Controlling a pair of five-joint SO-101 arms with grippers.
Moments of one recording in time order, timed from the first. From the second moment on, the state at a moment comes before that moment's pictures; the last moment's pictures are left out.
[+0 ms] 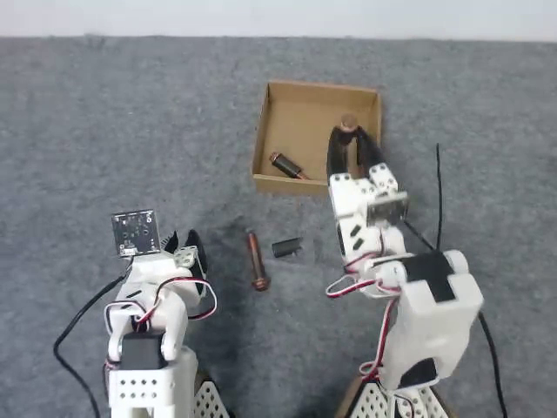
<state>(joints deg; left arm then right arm) -6.7 -103.2 97.5 57.3 13.9 -15.6 16.6 63.0 -85.3 2.8</state>
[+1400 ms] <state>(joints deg) -6.7 -103.2 97.5 56.1 7.2 -17.5 44.0 -36.8 68.0 -5.0</state>
